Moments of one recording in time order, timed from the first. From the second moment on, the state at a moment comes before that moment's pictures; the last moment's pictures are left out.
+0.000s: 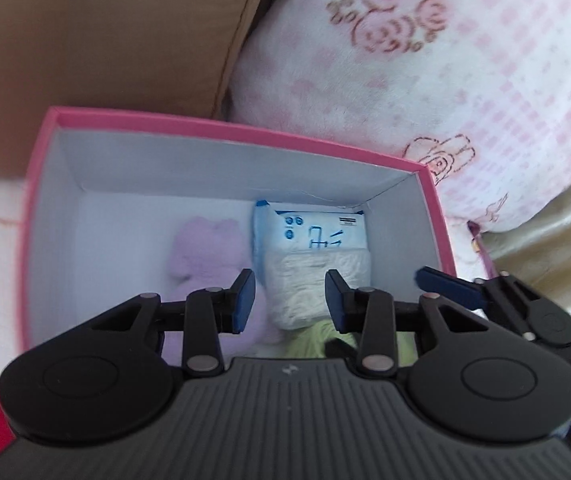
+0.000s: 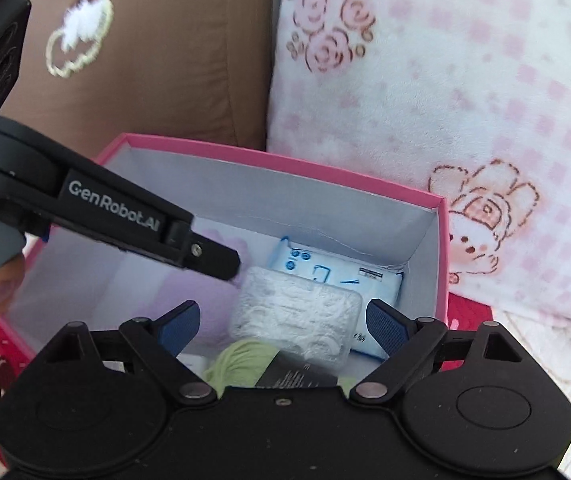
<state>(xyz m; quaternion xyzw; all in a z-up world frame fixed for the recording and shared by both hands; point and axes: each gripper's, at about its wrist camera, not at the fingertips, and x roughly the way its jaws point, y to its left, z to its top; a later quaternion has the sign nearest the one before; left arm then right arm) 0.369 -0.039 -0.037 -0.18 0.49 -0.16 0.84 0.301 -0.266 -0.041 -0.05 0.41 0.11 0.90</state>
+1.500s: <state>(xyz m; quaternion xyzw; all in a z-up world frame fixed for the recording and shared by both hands) 0.128 0.093 0.046 -0.10 0.49 -0.18 0.85 0.090 -0.198 0.054 0.02 0.36 0.09 0.93</state>
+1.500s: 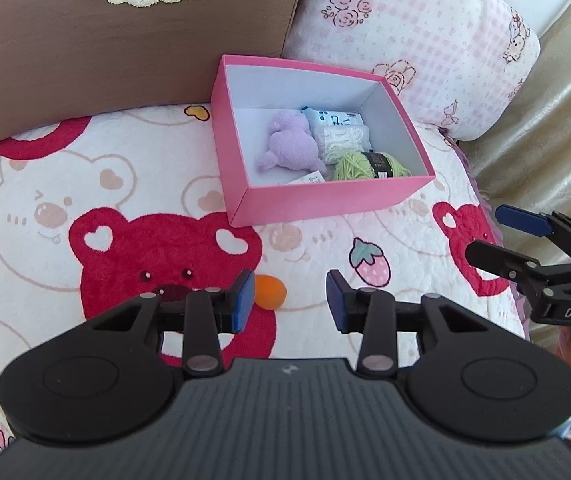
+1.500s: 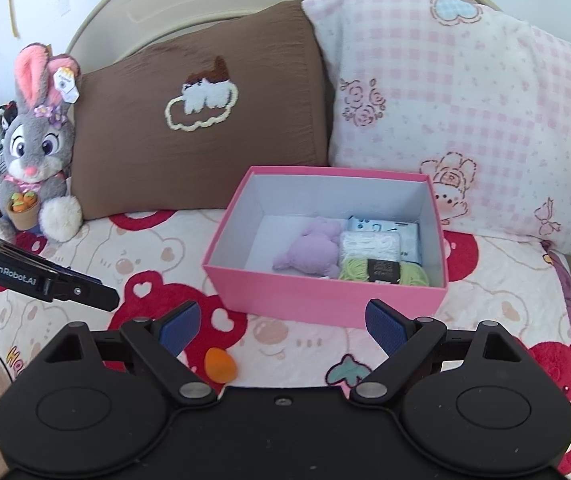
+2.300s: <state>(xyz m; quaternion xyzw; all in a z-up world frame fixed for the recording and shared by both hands) 0.106 0.099 -0.015 -0.09 0.52 -0.22 0.82 0.064 -0.161 0.014 0.00 0.42 0.15 0.90</state>
